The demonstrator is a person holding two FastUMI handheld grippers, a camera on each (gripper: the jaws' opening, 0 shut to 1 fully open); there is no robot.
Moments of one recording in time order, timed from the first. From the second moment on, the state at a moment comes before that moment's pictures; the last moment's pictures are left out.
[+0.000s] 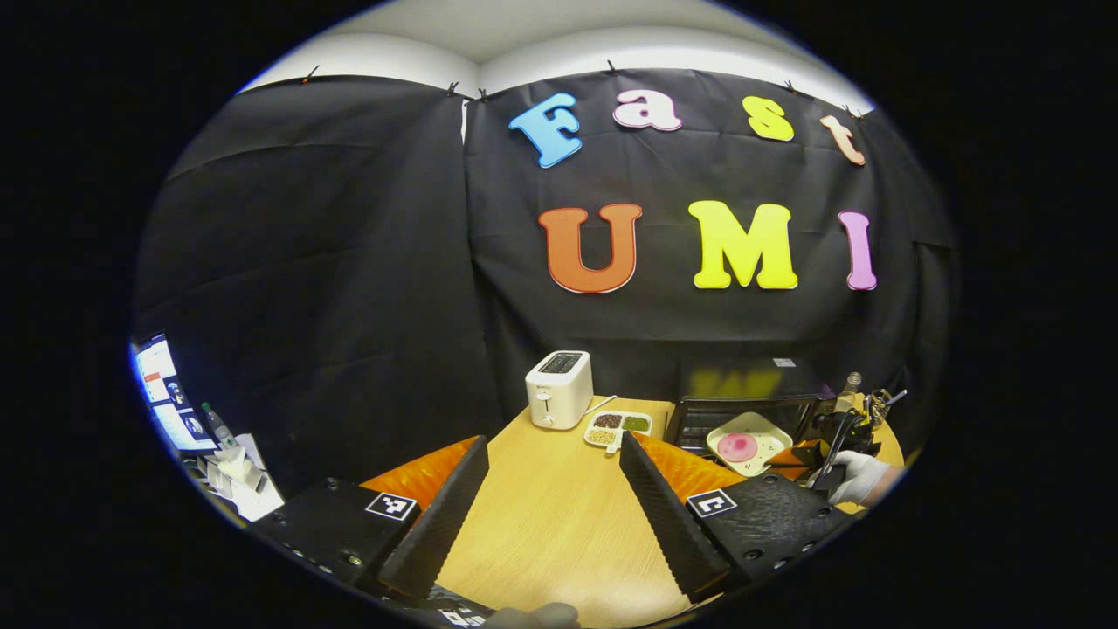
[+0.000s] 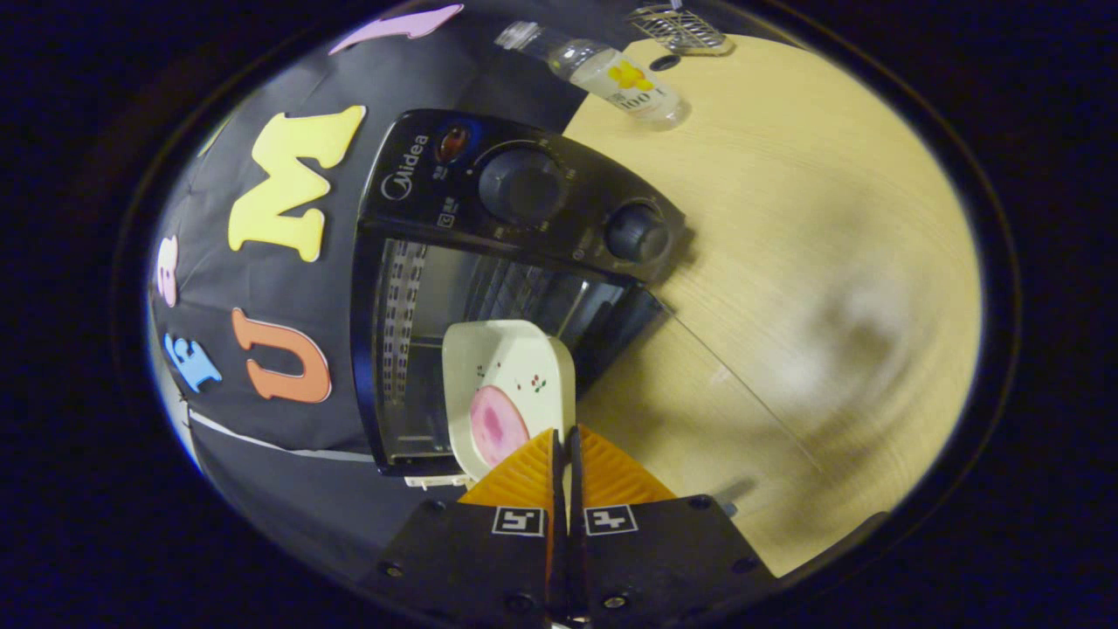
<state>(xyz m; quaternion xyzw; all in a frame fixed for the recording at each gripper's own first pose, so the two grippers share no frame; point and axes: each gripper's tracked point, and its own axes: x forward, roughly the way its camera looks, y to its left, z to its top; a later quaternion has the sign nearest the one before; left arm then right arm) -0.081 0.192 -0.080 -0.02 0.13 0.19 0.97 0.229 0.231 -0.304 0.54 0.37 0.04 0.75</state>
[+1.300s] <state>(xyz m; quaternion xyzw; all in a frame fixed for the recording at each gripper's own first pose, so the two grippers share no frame) -0.072 0.155 -0.085 -0.04 0.12 0.14 0.98 0.198 0.178 -0.205 0.36 0.22 0.14 0.90</state>
